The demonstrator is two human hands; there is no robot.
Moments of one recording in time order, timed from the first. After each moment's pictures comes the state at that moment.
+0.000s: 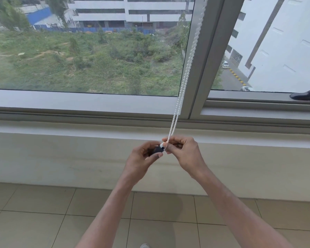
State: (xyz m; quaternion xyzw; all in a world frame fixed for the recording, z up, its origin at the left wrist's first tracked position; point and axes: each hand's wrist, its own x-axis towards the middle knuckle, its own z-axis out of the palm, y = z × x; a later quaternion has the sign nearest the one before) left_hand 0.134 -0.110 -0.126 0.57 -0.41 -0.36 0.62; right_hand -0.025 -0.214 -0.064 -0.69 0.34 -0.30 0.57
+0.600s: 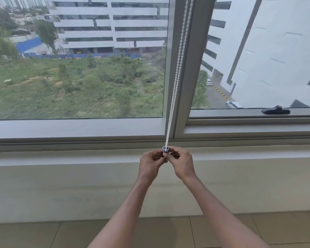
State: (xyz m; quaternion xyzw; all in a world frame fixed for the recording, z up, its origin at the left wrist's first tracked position) left_hand 0.093 -0.217 -0.125 0.60 -0.37 -0.36 0.61; right_hand -0.035 -0.285 -0.102 -0.70 0.40 -0.38 0.45
